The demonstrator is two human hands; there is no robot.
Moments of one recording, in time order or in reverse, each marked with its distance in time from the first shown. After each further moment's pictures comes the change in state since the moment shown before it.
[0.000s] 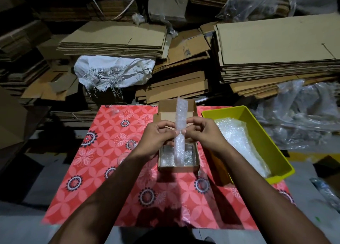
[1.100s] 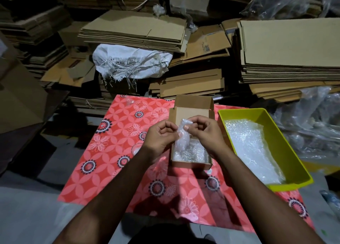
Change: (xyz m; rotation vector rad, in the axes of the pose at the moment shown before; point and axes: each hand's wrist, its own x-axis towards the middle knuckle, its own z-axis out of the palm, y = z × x) left_hand -0.028 -0.024 -0.037 -0.126 0.144 -0.002; right_hand 0.013 0.017 0.052 0.044 0.038 -0.044
